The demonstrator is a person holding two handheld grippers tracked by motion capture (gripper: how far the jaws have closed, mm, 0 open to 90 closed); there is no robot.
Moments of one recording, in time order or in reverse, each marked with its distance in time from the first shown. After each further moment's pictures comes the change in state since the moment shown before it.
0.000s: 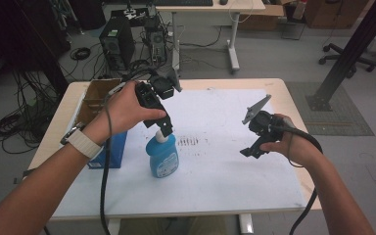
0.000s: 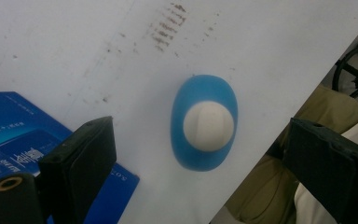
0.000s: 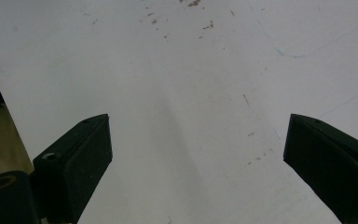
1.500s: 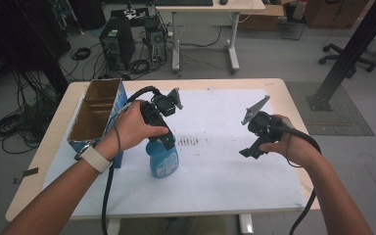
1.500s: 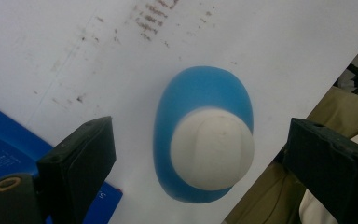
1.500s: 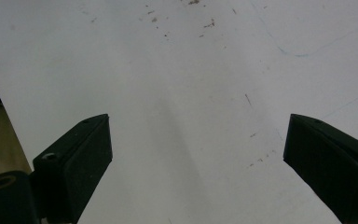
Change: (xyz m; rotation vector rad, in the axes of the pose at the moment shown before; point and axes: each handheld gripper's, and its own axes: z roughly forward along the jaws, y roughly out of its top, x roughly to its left) left arm -0.002 -0.008 0.052 0.021 -0.037 -0.011; right arm -0.001 -0.001 0.005 -0.001 0.007 -0.001
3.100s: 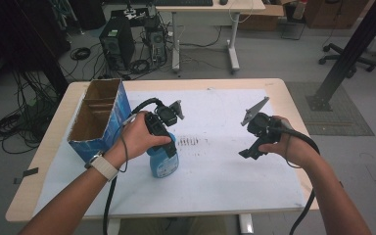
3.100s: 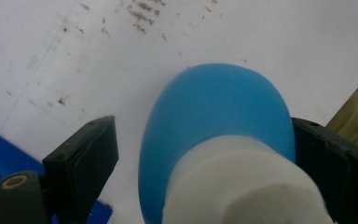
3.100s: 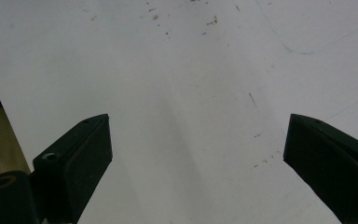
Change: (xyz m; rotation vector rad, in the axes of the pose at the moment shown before) left arm 0.001 -0.002 0.039 0.013 0.001 -0.009; right arm -0.001 -0.002 0.005 0.006 0.010 0.005
